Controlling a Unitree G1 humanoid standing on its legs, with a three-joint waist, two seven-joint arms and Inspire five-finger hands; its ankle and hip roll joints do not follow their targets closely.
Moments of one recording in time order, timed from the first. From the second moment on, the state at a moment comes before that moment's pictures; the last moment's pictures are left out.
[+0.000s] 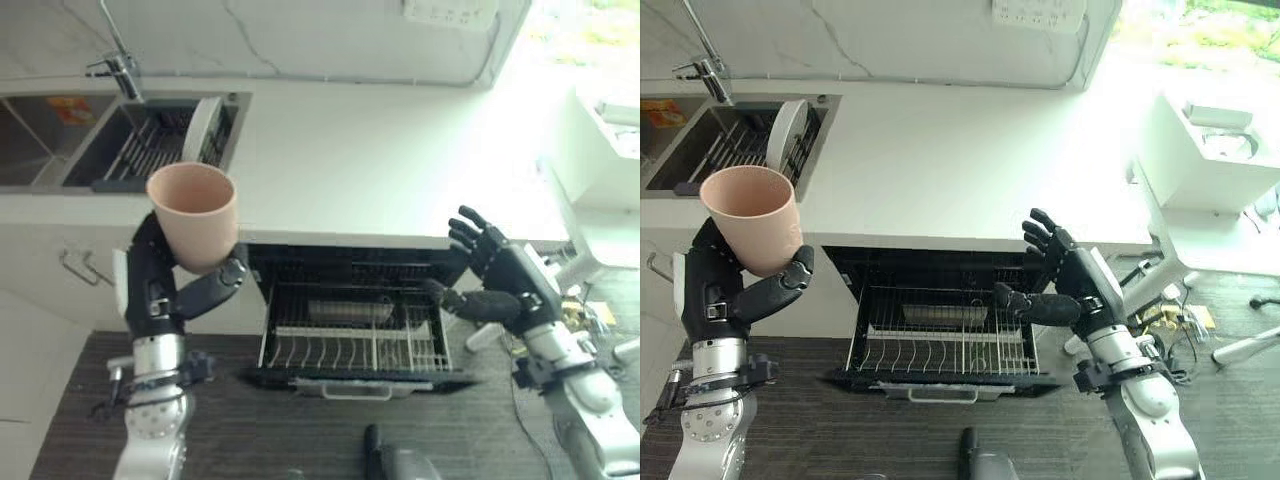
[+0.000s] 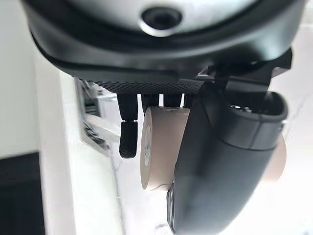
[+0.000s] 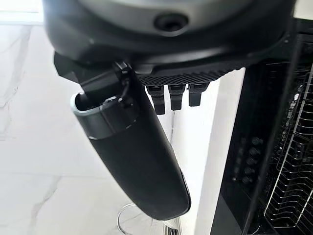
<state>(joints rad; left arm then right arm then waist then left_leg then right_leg) 0.16 0.40 0.10 -0.28 -0.15 -0.35 0.27 0.15 -0.53 -0.10 -0.32 0.48 -0.05 0.17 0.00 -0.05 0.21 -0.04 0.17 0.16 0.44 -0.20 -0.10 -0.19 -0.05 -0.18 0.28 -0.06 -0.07</state>
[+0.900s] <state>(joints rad) -0.06 0.45 -0.24 -0.06 0.22 -0.44 0.43 -0.04 -0.40 0.15 -0.31 0.95 0.05 0.30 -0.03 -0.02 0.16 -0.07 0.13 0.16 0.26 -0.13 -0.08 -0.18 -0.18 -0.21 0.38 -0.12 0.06</state>
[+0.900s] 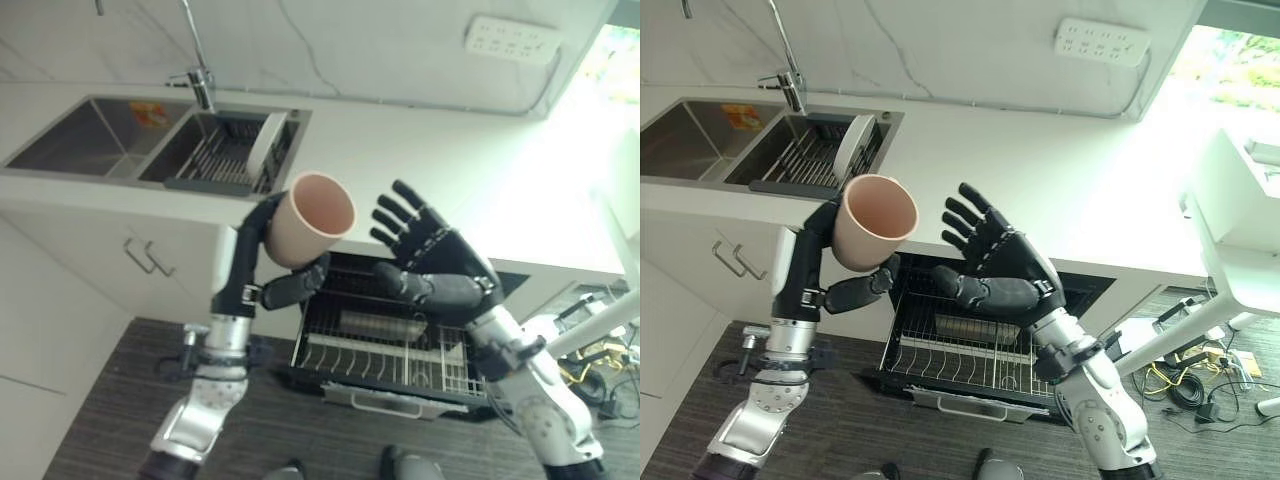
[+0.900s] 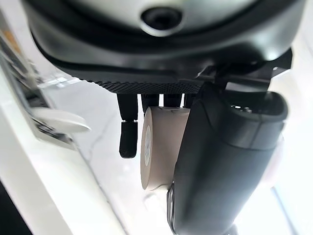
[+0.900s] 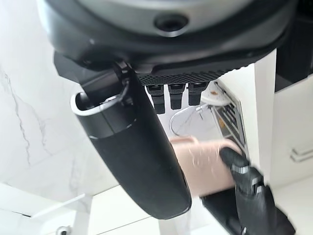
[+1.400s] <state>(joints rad) -0.10 0.42 -0.35 0.00 0.29 -0.44 0.54 -0.12 -0.39 0.25 -0.30 0.95 0.01 0.14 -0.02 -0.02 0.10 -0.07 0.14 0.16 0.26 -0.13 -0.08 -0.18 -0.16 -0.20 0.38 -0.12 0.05</state>
